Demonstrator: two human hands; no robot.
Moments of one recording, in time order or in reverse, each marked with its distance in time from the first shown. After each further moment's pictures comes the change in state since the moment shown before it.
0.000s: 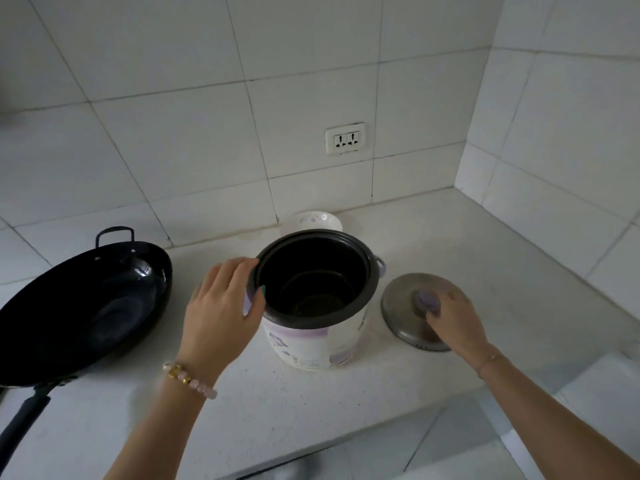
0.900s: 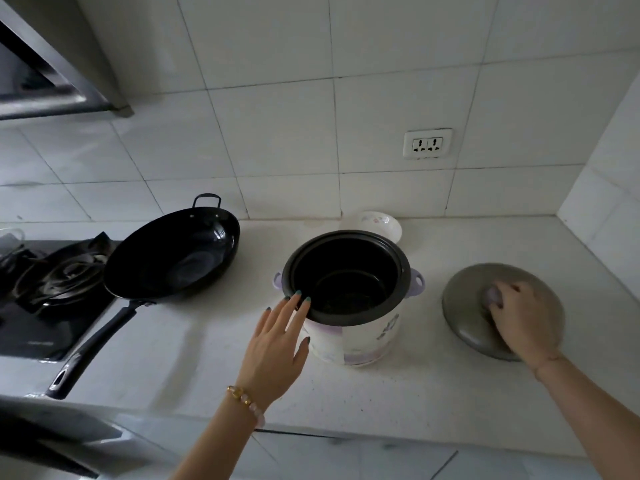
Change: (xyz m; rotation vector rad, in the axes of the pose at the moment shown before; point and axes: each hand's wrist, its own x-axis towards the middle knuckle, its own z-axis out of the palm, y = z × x) left_hand -0.072 0.049 0.053 0.255 -0.220 -0.200; right_hand 0.076 0.015 -0.042 -0.102 0.166 -0.297
